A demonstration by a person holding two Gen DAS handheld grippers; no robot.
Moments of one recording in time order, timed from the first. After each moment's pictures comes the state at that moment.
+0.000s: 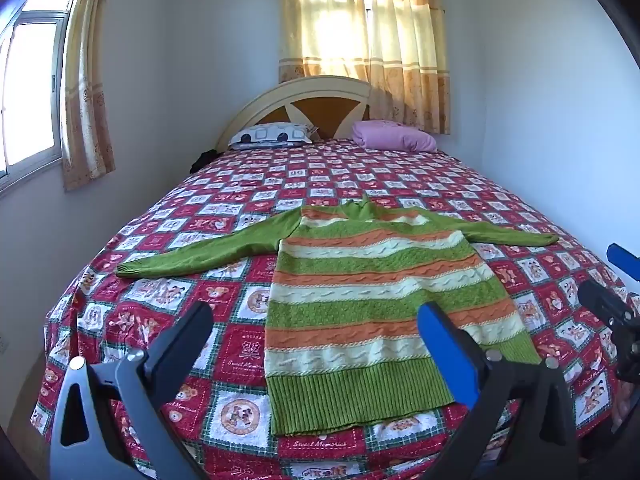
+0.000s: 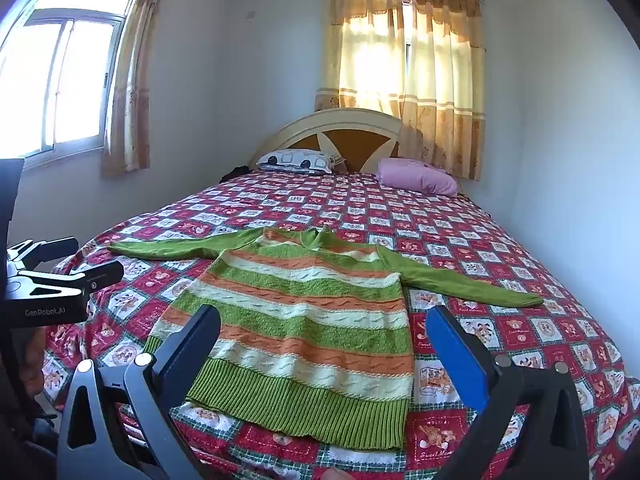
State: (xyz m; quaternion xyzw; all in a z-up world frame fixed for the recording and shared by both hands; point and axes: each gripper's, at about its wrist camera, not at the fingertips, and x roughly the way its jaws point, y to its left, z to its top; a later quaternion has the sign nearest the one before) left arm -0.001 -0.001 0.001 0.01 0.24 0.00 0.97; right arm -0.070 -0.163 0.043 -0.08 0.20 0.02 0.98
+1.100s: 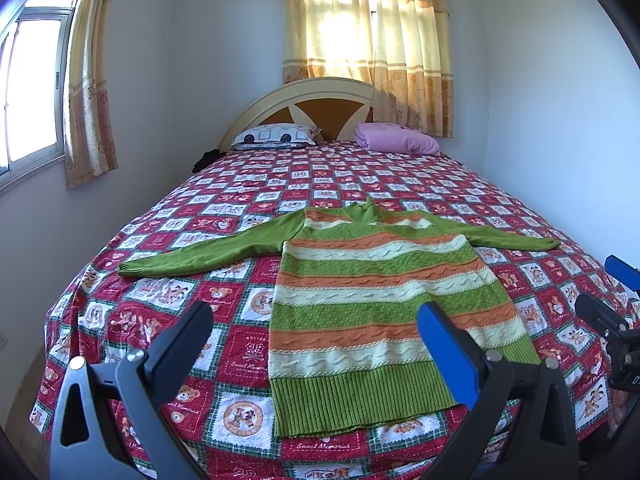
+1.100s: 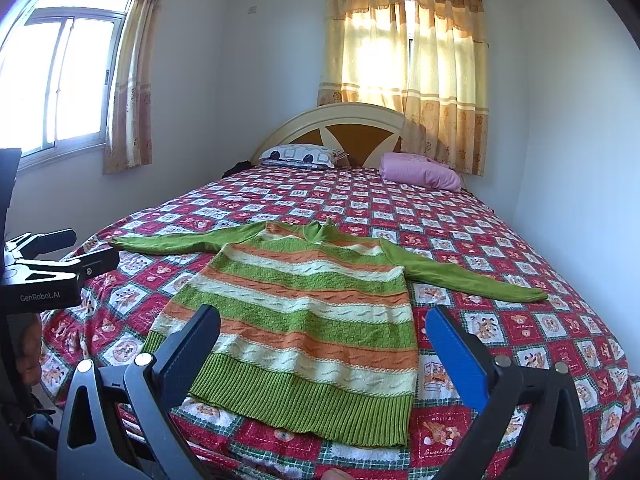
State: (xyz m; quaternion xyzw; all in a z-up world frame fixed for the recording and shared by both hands) left arm -0.001 0.003 0.001 0.00 0.25 0.00 0.97; right arm -0.068 -0.167 0.037 -0.07 0.21 0.02 0.97
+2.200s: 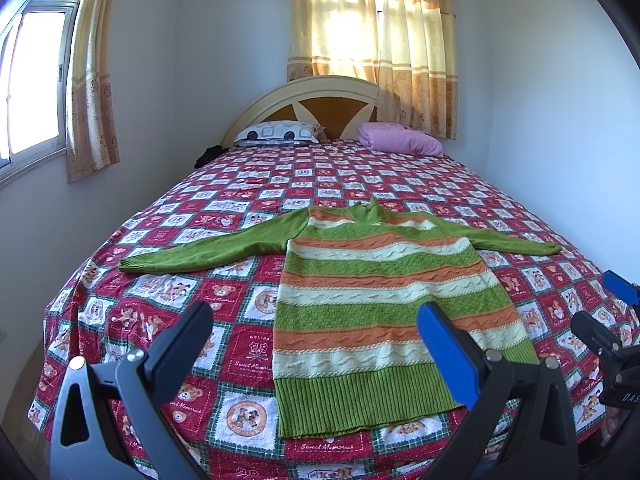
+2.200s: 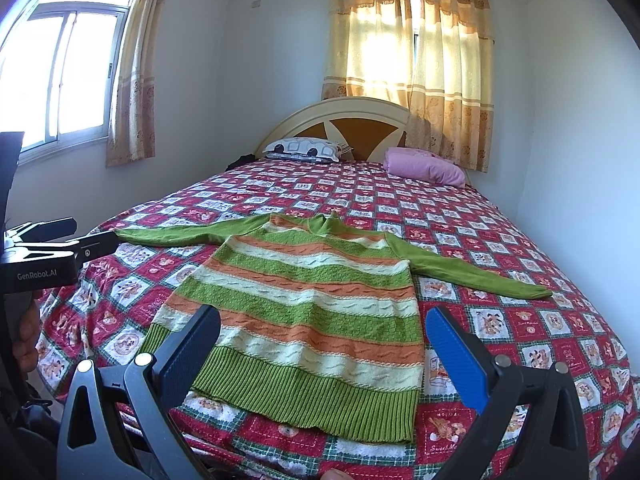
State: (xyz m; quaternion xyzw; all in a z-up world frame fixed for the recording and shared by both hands) left arm 0.001 0.008 -0.002 -0.01 0.25 0.01 0.97; right arm -0.065 -0.163 0.030 -0.08 0.22 0.03 0.97
